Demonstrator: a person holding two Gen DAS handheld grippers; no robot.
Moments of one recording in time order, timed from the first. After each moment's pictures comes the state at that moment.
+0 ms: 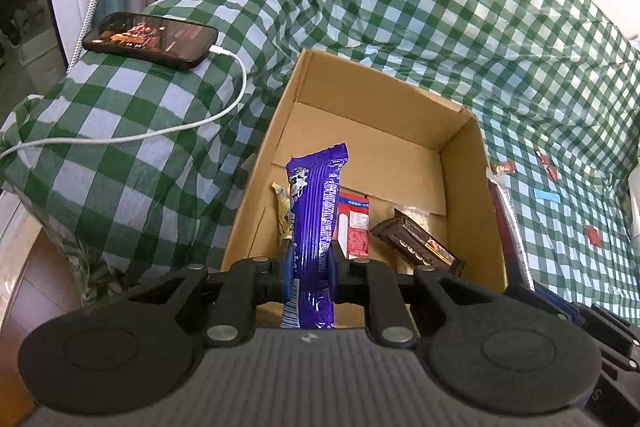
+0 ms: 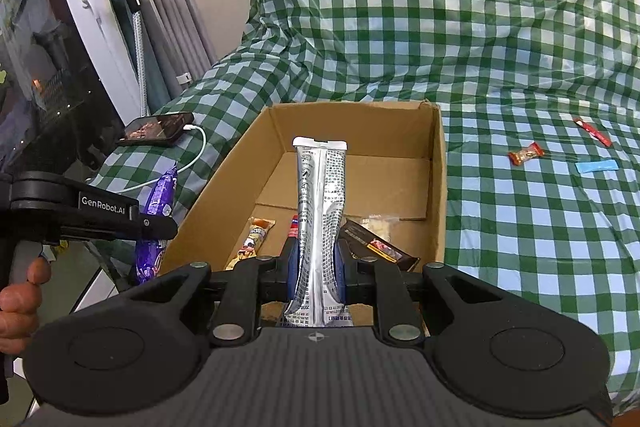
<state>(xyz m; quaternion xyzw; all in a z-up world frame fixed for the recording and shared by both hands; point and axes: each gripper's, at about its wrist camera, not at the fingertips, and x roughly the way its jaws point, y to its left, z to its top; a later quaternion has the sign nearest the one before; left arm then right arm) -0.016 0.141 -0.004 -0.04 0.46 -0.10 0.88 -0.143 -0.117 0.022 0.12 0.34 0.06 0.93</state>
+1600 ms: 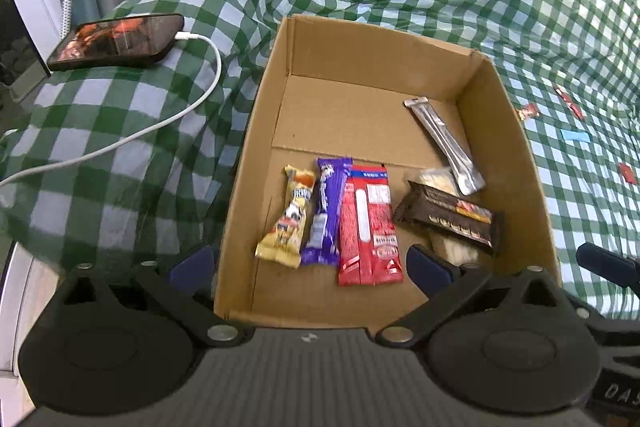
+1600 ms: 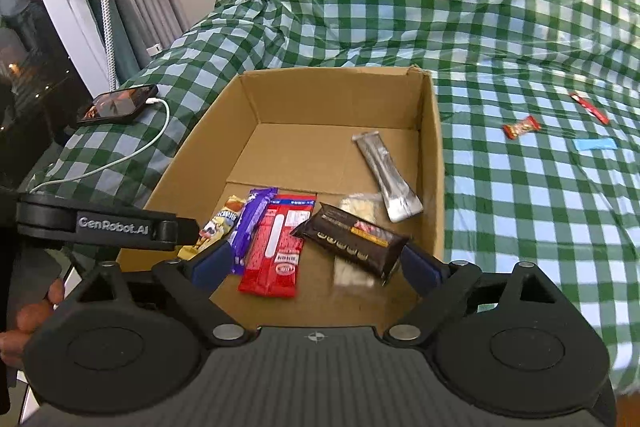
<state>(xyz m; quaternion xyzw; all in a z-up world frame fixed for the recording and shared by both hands) -0.003 0.113 -0.034 0.05 0.49 -0.10 0.87 -0.113 -0.102 -0.002 0.12 0.39 0.03 0.91</state>
